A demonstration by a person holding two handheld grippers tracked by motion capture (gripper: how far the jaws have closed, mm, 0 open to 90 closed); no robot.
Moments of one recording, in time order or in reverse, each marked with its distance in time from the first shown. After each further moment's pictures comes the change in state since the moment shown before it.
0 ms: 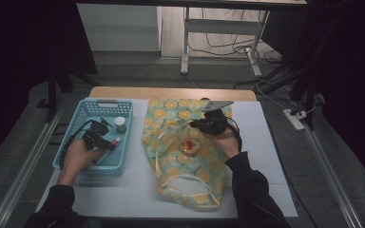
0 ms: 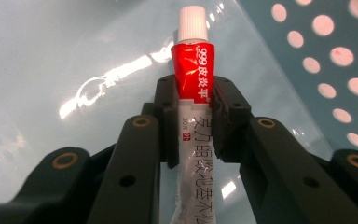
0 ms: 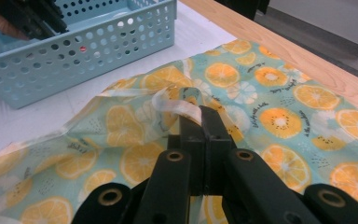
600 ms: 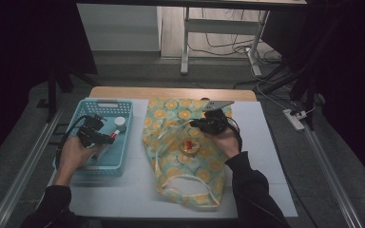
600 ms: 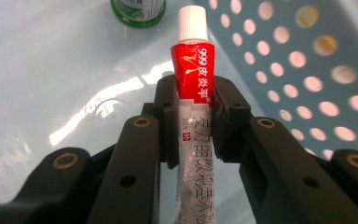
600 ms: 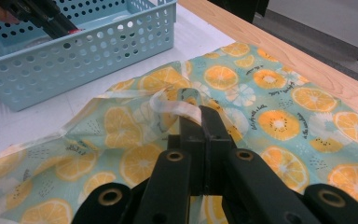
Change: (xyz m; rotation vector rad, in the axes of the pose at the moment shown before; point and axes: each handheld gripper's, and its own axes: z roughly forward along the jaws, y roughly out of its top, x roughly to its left) left arm 0.003 -0.001 -0.028 -0.129 -0.044 -0.036; right arm 0.000 0.001 -0.002 -0.010 -0.007 0.002
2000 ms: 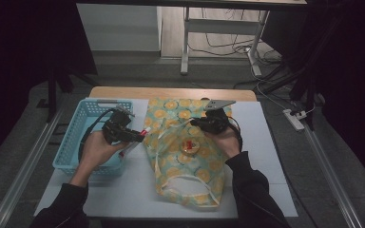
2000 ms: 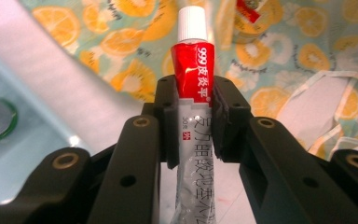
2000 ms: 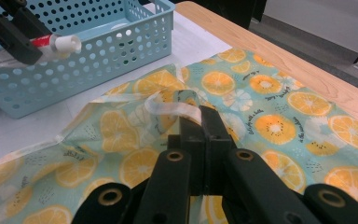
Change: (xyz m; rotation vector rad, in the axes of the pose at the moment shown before) left arm -0.097 0.052 -0.021 -0.072 -0.180 0.188; right arm -0.001 0.002 -0.003 -0.023 -0.008 0.010
